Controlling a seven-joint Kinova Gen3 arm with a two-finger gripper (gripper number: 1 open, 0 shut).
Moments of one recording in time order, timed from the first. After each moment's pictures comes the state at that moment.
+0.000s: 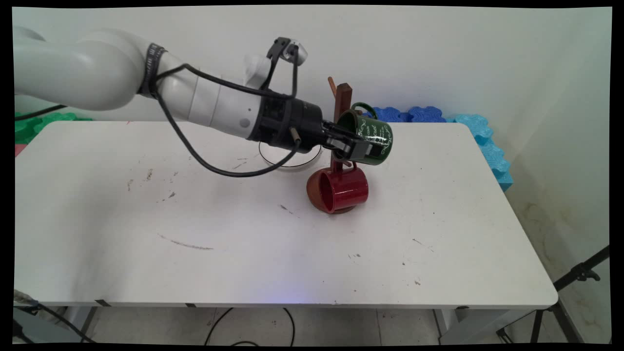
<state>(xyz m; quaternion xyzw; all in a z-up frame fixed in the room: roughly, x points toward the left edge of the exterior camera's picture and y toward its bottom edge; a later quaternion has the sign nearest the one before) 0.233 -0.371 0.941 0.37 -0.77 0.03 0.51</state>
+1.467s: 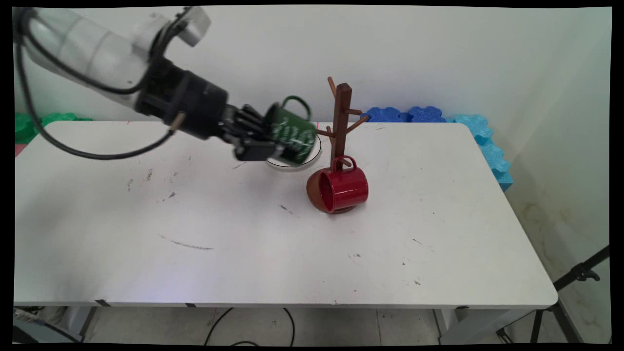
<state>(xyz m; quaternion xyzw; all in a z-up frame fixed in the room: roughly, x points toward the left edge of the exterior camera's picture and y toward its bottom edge) 0.342 -0.329 1.001 0.26 -0.86 0.04 0.44</state>
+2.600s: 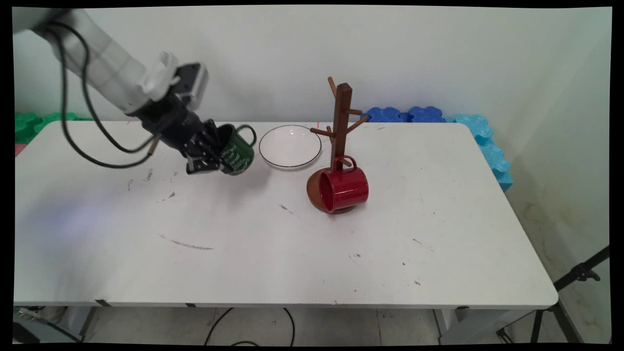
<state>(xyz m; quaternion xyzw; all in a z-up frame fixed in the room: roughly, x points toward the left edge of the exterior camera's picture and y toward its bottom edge) 0.401 -0.383 0.952 0.15 -0.97 0.10 0.19</state>
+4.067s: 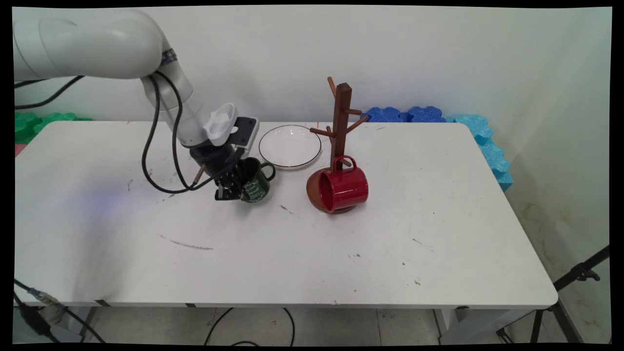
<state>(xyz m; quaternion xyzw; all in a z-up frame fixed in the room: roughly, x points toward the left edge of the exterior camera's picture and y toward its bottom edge) 0.343 -0.429 0.872 0.09 -0.99 0.06 0.09</state>
